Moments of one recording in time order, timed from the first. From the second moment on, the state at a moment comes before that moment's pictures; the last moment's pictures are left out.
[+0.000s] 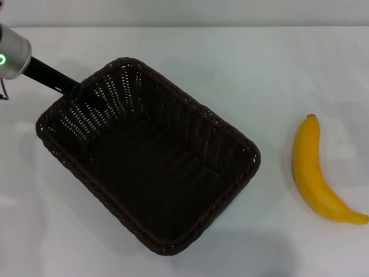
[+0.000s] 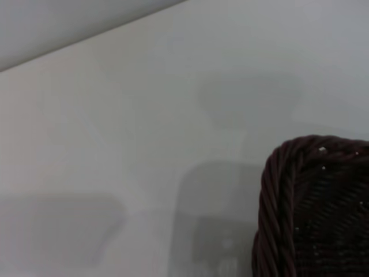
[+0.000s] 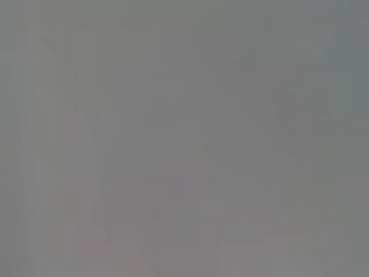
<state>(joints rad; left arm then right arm) -0.89 -1.94 0.86 0.74 -0.50 -1.40 0.88 0.39 2.02 2.22 0.15 -0.51 1.30 -2.60</state>
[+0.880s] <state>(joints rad) -0.83 -1.90 0.85 0.74 -0.66 -1.48 0.90 0.38 2.02 2.22 0.14 -0.52 1.30 -2.60</state>
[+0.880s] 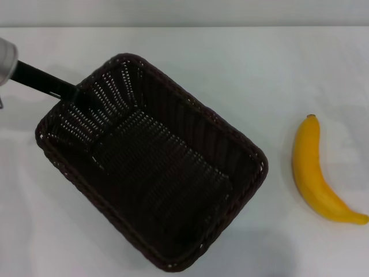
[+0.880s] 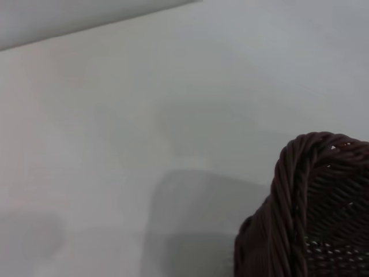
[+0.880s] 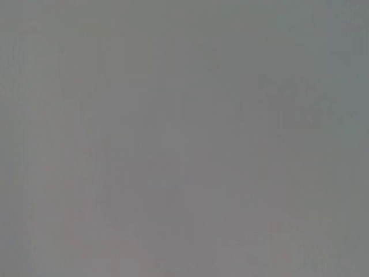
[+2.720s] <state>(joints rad) -0.60 -1.97 0.54 0.61 -0.93 -1.37 0.74 0.36 2.01 2.23 0.15 -0.51 1.28 -2.61</state>
